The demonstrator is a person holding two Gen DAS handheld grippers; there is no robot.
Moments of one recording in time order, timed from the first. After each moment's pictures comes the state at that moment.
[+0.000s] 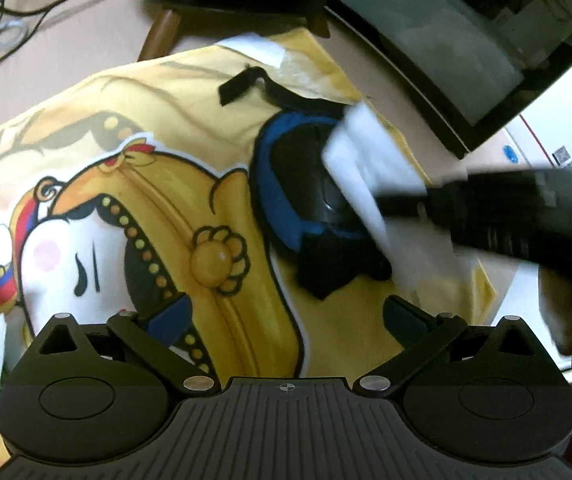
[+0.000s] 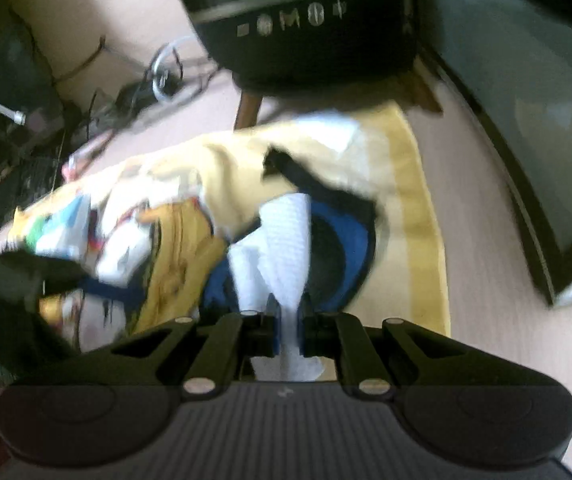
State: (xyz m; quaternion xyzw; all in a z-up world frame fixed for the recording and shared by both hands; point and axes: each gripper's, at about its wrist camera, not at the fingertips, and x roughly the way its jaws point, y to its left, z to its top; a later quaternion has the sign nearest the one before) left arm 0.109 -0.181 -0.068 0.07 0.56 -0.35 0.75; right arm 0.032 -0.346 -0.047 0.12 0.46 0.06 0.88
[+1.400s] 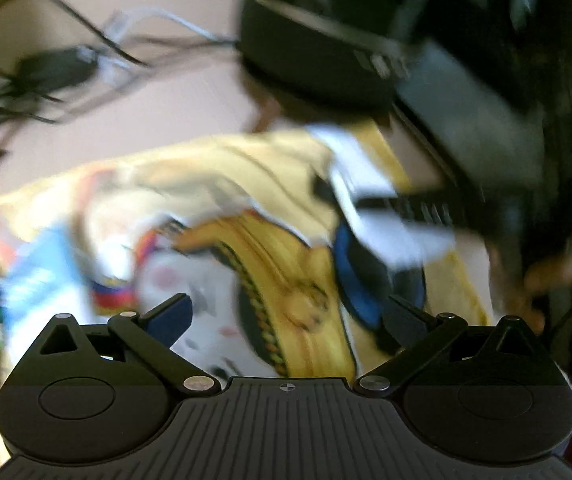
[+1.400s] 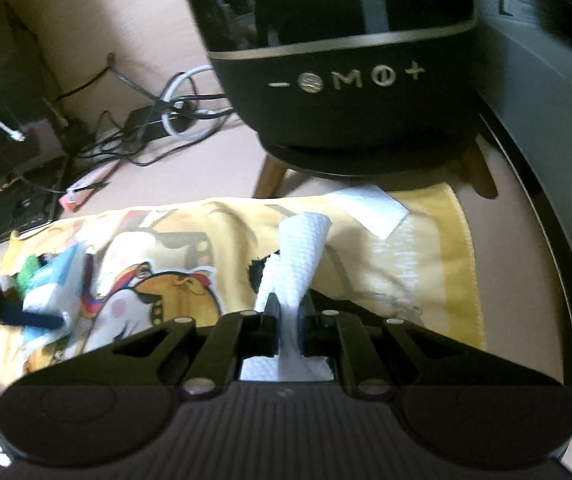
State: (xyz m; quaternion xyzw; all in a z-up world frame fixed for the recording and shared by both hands) left arm 0.117 -0.110 -0.007 0.00 0.49 -0.25 0.83; right arm 0.101 -0.335 -0.051 0.10 0.44 0.10 0.89
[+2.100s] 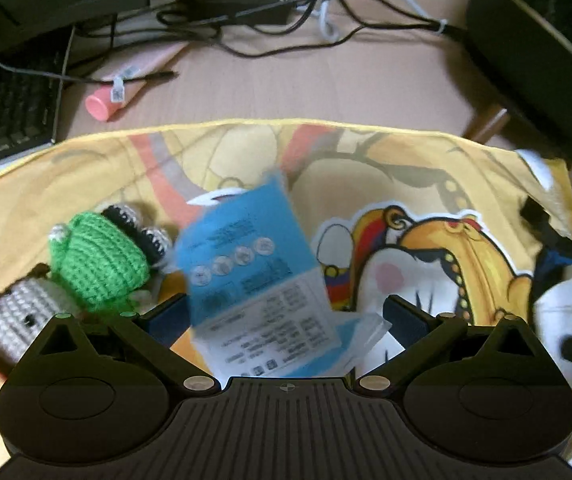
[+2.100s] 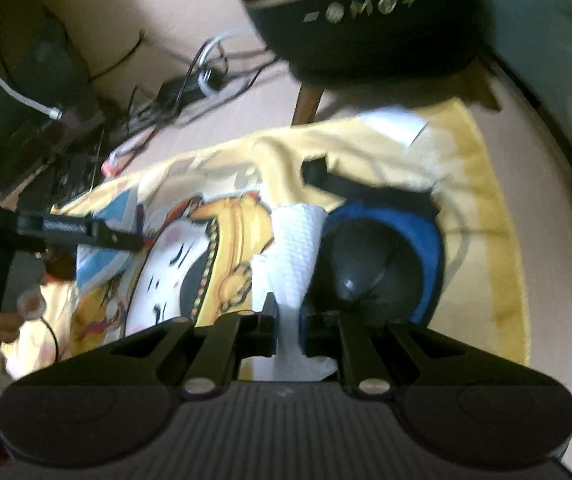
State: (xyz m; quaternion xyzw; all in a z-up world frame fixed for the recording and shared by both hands) left arm 0.169 -0.049 -0.067 -0.01 0.56 -0.06 0.83; right arm 0.034 -0.323 -0.050 0.14 0.46 0.10 0.87
